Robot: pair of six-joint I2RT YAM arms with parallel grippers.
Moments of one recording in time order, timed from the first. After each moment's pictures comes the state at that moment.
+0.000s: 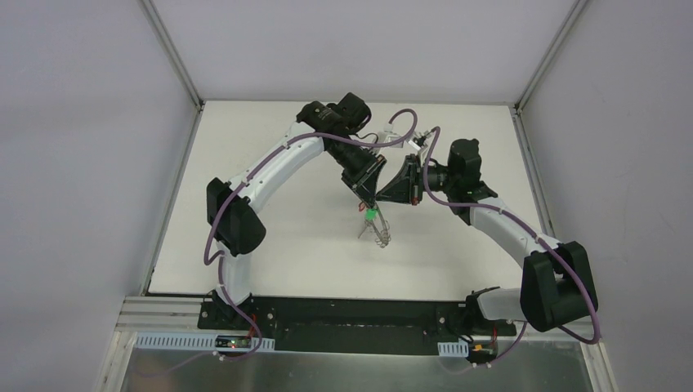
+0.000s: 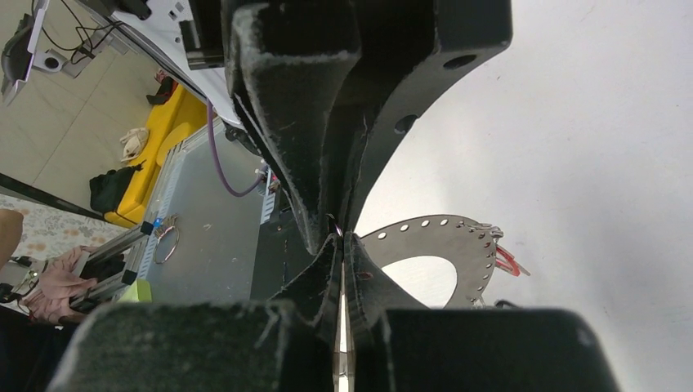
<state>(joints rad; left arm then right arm) -0.71 1.97 2.06 -1.32 0.78 0.14 0.35 1.33 0.80 0.36 -1.24 0.41</state>
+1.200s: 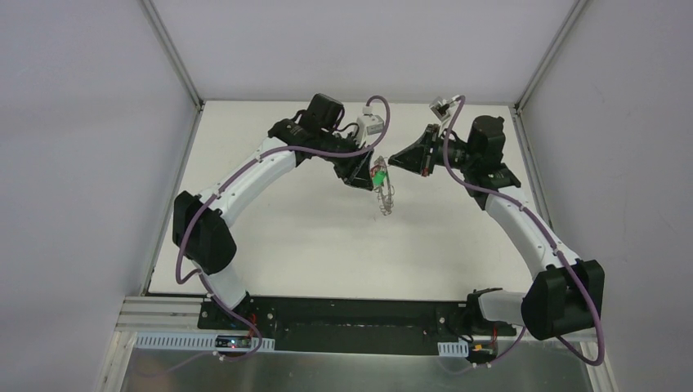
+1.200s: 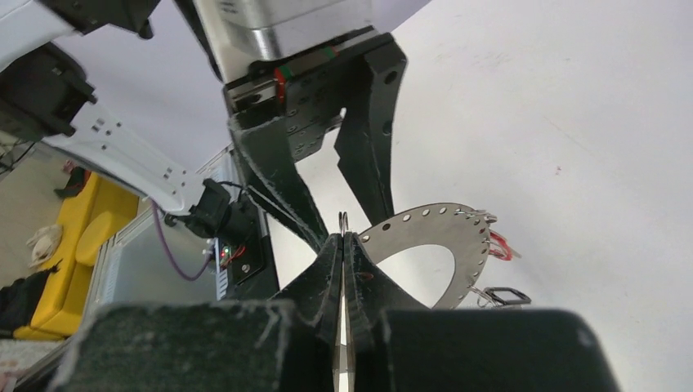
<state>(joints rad) -0.62 1.72 1.65 -0.76 0.75 0.12 0.26 1.27 1.02 0.11 -1.06 0.40</state>
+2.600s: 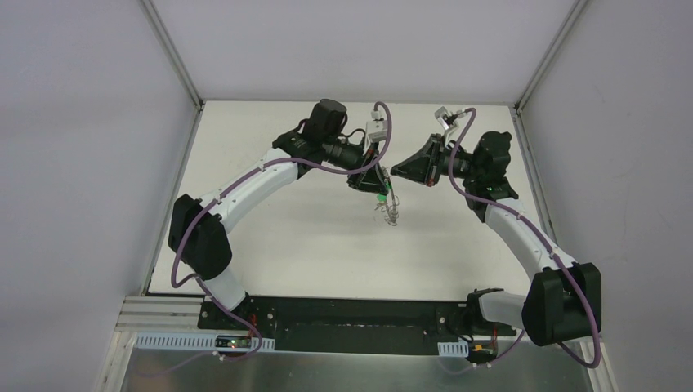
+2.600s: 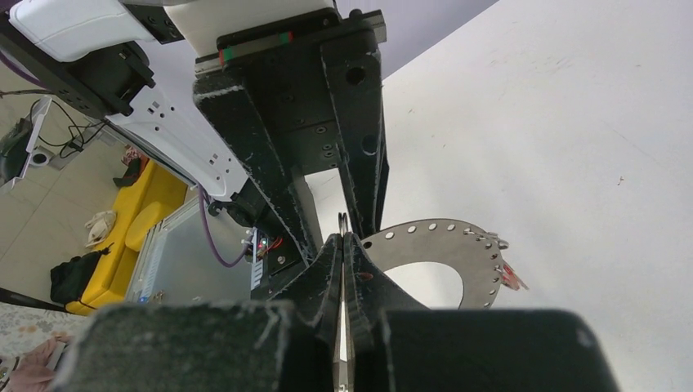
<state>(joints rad) -0.66 1.67 1.51 -0.42 1.00 0.11 0.23 1.24 0.85 0.44 -1.16 0.62</state>
